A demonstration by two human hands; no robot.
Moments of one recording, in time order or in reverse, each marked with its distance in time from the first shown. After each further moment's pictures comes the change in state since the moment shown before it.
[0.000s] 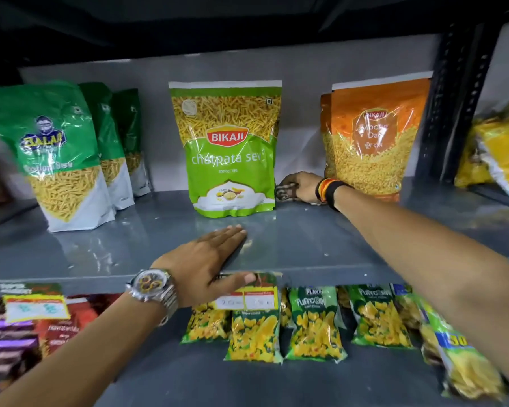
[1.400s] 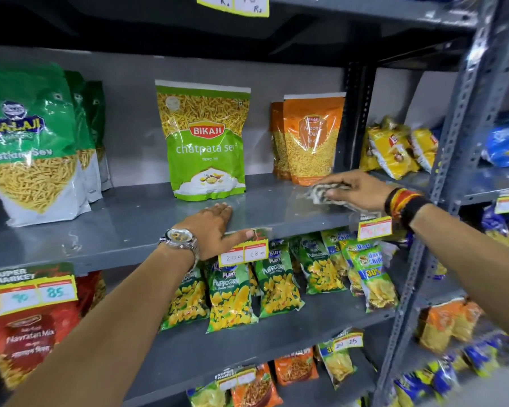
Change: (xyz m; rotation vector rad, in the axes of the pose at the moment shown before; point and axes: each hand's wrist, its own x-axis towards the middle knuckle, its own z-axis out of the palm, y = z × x) left_hand -0.006 0.000 -0.006 -0.005 -0.019 0.016; right_hand -0.281 -0.050 -0.051 0.226 0.181 0.174
